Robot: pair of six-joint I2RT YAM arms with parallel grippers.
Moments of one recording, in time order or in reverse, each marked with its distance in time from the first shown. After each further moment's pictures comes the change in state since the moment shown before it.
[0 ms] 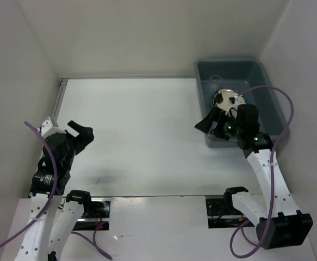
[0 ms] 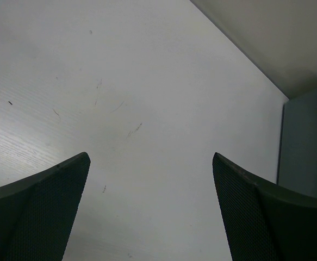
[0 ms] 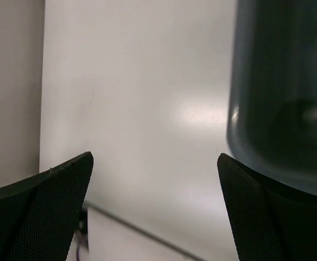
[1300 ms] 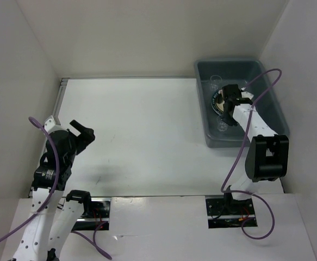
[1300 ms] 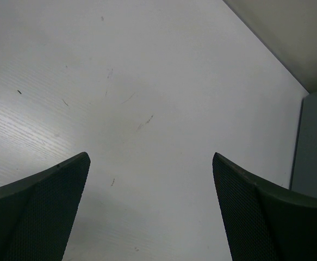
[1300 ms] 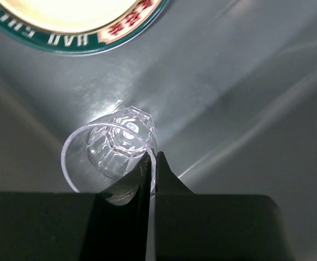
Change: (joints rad) left arm 0.001 0.053 0.008 -0.031 -0.010 -0.002; right arm -0.026 0.695 0.270 -0.144 0.797 0.079
